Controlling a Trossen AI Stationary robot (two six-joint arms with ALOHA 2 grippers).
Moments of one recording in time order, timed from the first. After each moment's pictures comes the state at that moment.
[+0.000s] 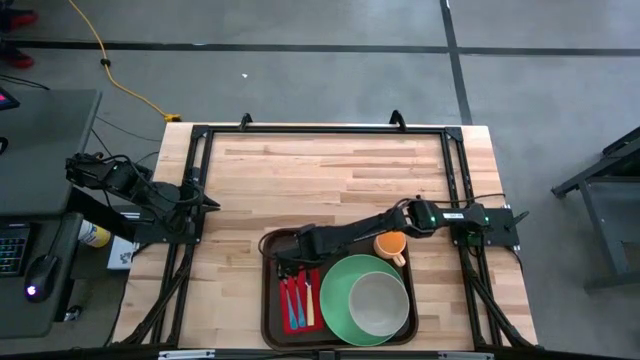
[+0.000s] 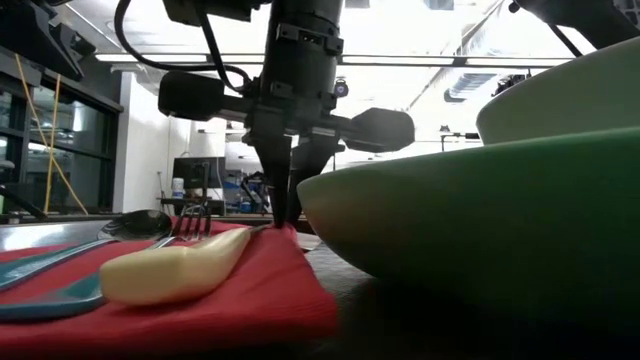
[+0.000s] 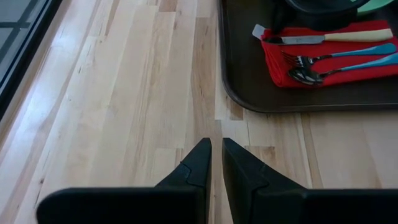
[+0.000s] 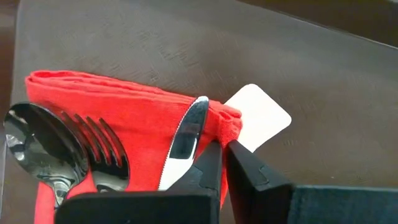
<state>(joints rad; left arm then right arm) -0.39 0.37 0.74 -1.15 -0.37 -0.27 0.24 2.48 2.24 -1.19 0.11 1.48</state>
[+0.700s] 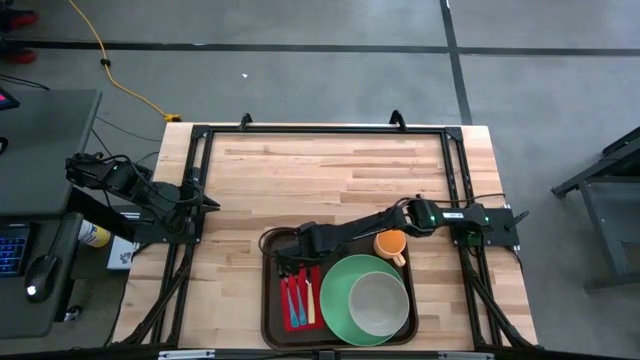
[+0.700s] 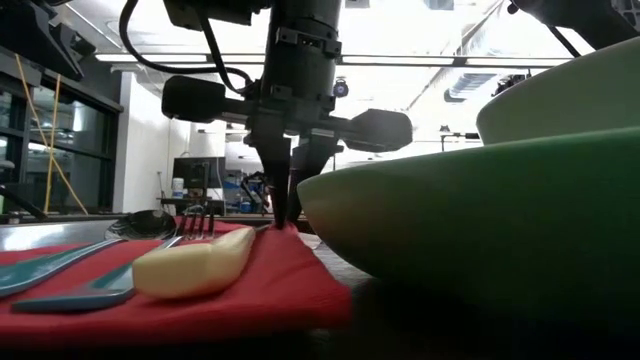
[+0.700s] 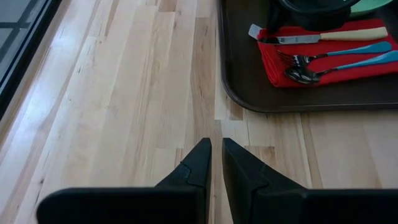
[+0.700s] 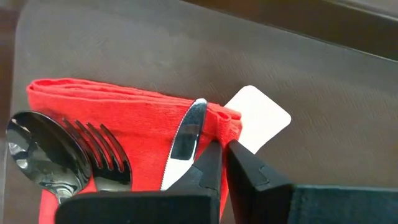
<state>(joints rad) -0.39 0.37 0.74 -1.15 -0.37 -0.27 0.24 2.48 2.24 -1.20 0.12 1.49</state>
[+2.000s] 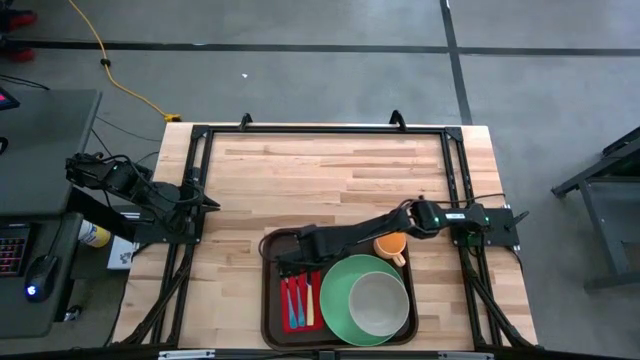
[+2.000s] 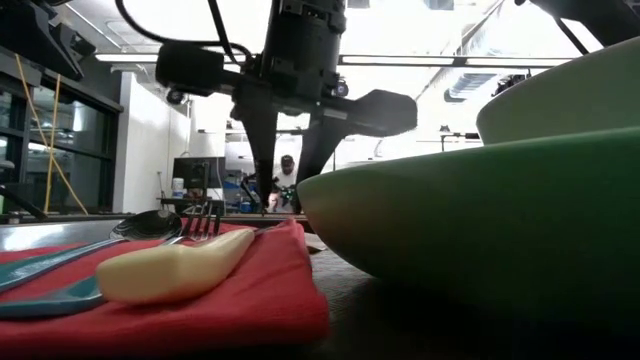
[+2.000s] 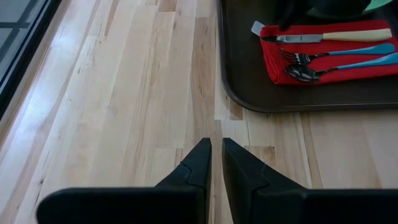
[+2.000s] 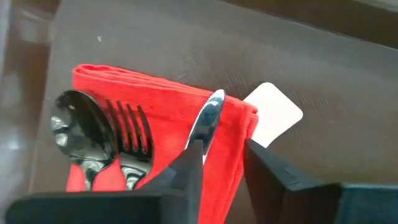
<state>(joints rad) -0.39 0.37 0.74 -1.15 -0.37 -0.27 0.27 2.45 2.24 -1.19 0.15 1.51</state>
